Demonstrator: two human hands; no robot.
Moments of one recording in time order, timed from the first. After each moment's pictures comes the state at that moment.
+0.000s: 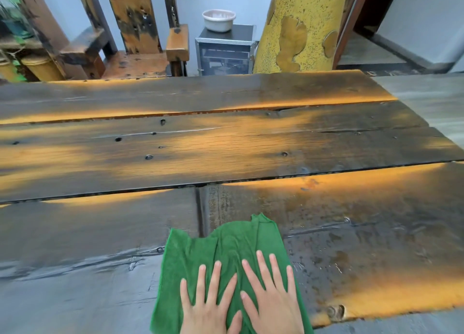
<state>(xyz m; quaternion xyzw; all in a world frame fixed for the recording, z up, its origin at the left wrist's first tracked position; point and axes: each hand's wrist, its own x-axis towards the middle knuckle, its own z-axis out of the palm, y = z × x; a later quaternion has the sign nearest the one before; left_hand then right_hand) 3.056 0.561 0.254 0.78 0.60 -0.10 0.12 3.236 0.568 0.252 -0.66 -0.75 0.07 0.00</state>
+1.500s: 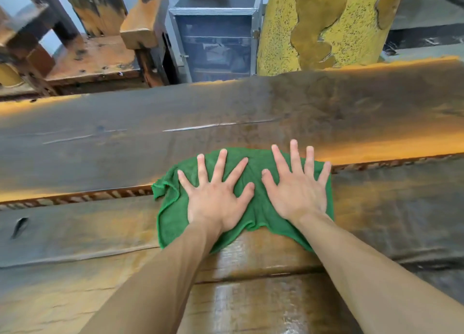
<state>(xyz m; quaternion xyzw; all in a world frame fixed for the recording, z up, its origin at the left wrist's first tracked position) 3.254 1.240 0.256 0.73 0.68 -0.02 0.07 3.424 1.248 0.254 -0.75 -0.65 0.07 0.01</state>
